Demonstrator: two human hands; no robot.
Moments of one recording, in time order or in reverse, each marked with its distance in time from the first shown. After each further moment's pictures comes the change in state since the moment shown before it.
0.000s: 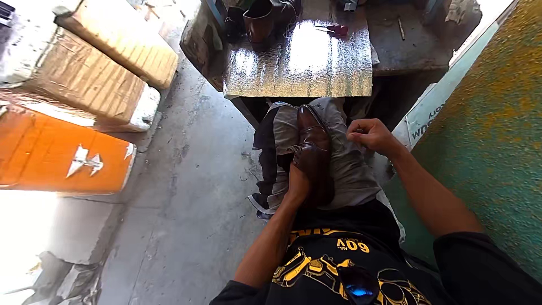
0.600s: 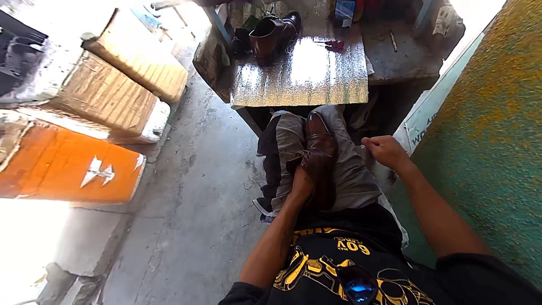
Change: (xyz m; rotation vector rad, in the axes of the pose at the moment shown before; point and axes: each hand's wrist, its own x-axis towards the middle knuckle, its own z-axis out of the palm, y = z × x) left_hand 0.003 0.003 0.001 0.184 -0.131 -0.057; right_hand -0.045 0.001 -0.007 -0.582 0.208 0.456
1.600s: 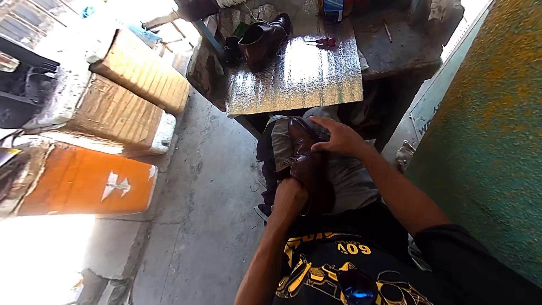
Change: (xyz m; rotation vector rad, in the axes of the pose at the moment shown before) left_hand -0.018 0.030 -0.043 0.627 -0.212 -0.126; right_hand 0.057 -0.084 0.037 0.071 -0.097 -0.366
